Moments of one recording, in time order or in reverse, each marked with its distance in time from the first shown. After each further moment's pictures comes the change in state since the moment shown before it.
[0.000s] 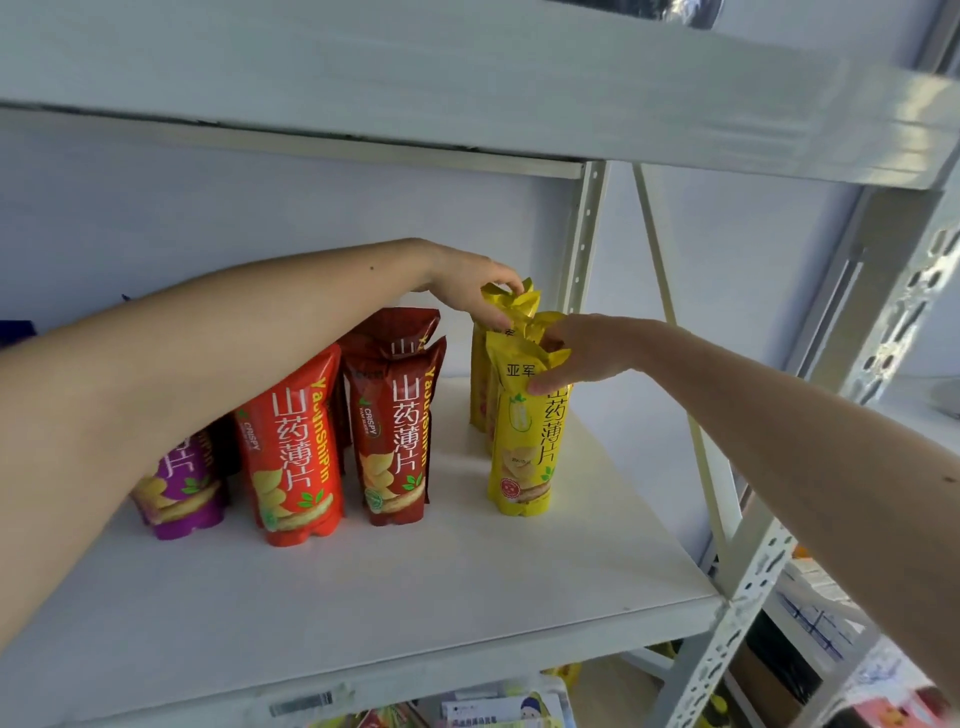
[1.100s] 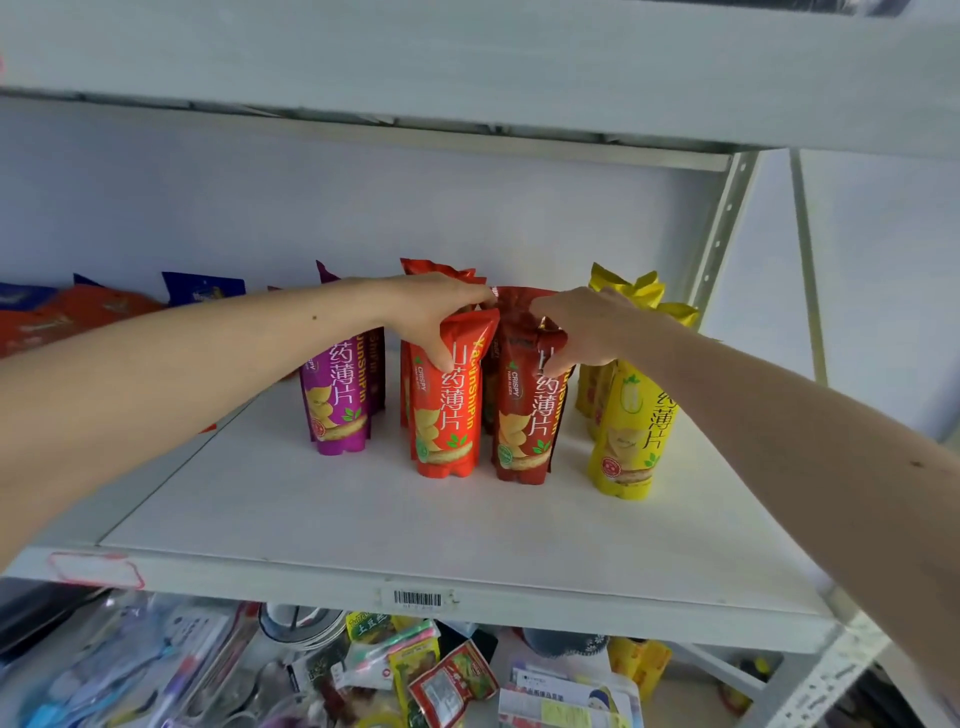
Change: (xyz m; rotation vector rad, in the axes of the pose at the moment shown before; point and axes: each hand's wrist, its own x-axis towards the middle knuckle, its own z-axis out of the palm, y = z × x) left_hand -0.158 -0.073 0.040 0.195 0.110 -0.207; right_hand 0.032 -0.104 0.021 -0.401 0.251 -0.267
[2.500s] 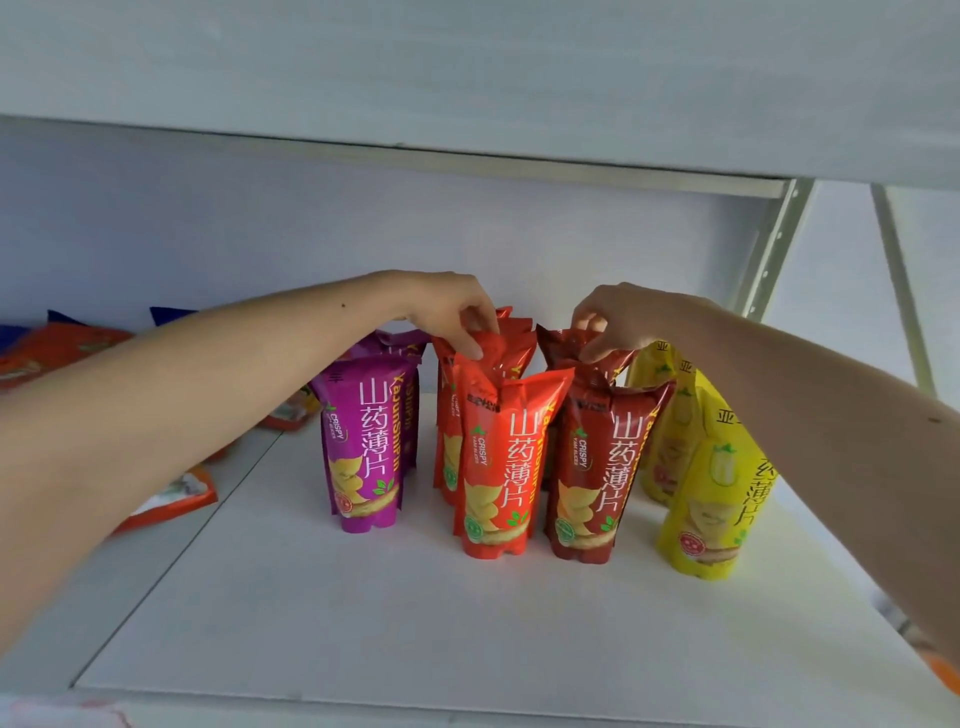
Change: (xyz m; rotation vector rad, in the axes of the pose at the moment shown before) left_hand 0.046 -0.085 -0.025 -0.190 -0.080 0.015; right_hand 0.102 0.027 -0.011 0.218 -0.127 0.109
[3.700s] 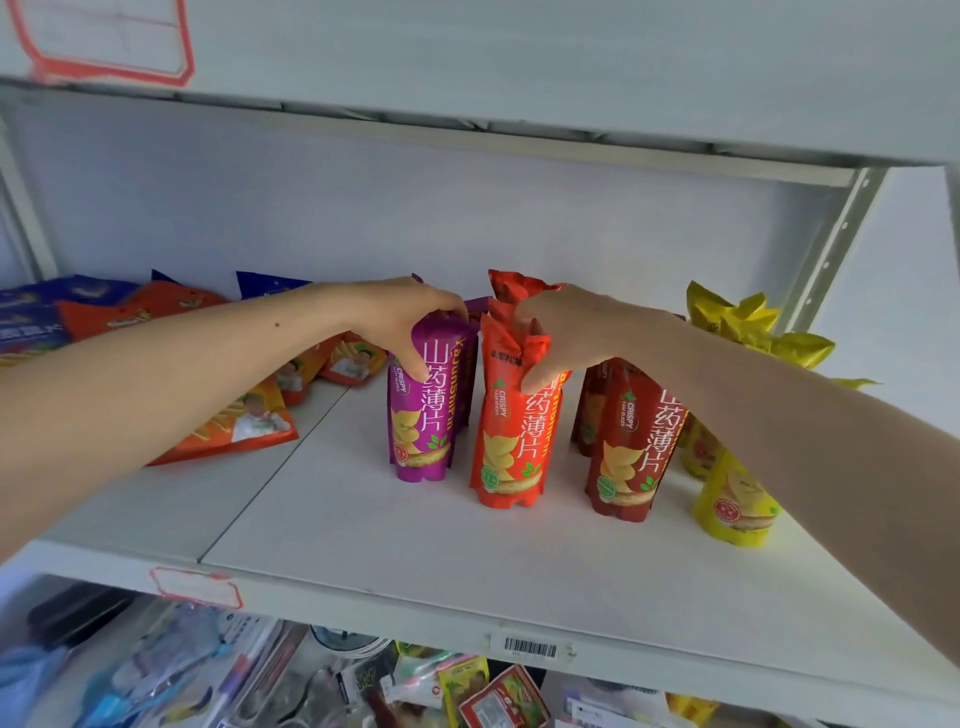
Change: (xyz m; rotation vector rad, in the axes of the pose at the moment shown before) left_hand -0.110 -0.056 0.032 0.039 0.081 -0.070; right_hand -0.046 -0.127 0.000 -0.095 0.018 -0.308
